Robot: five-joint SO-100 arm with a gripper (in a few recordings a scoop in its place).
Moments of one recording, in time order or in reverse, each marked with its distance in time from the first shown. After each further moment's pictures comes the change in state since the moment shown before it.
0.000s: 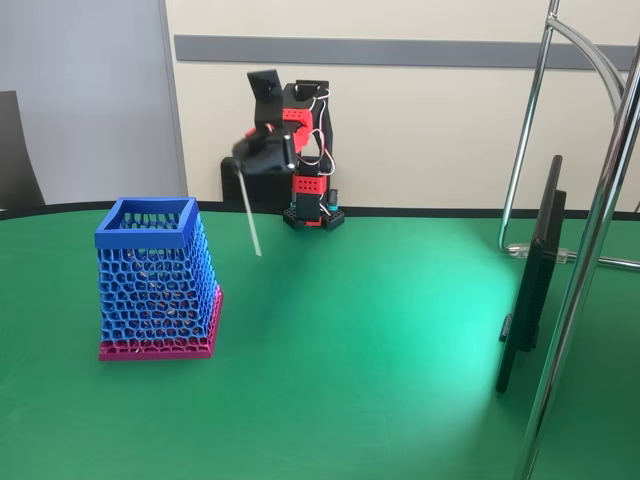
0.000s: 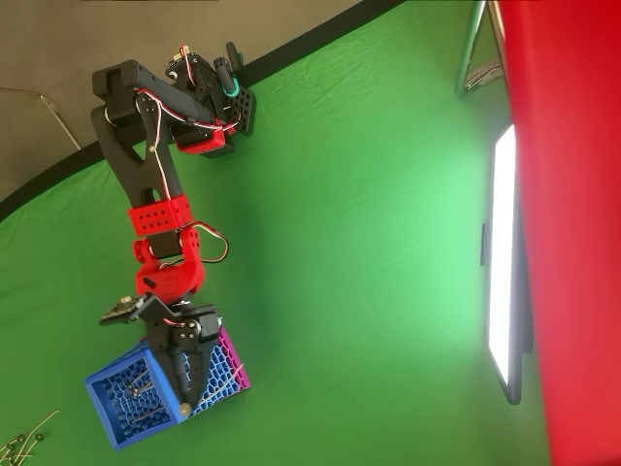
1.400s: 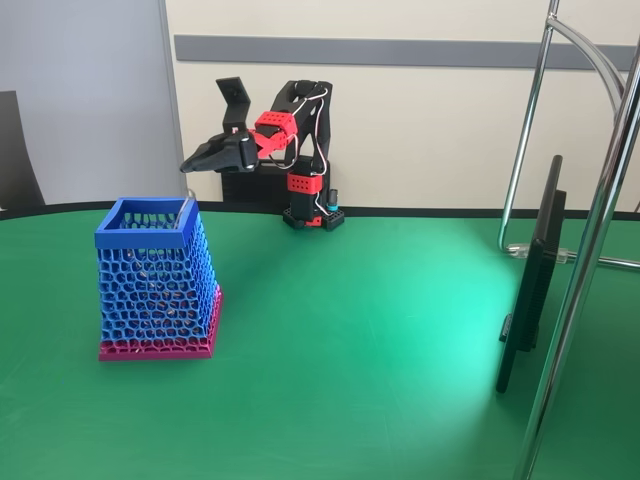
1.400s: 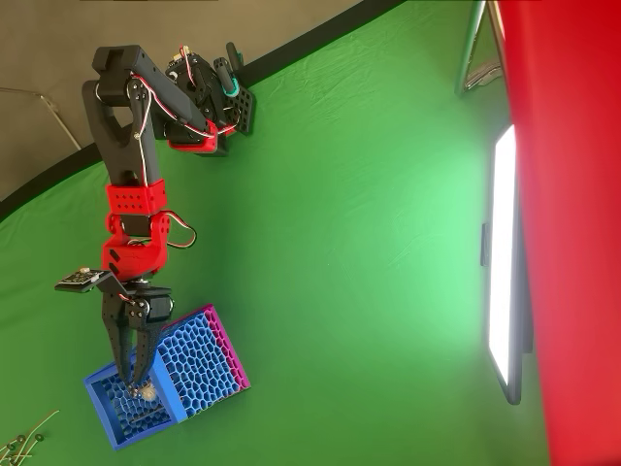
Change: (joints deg) arm 15.1 10.3 18.1 -1.6 4.3
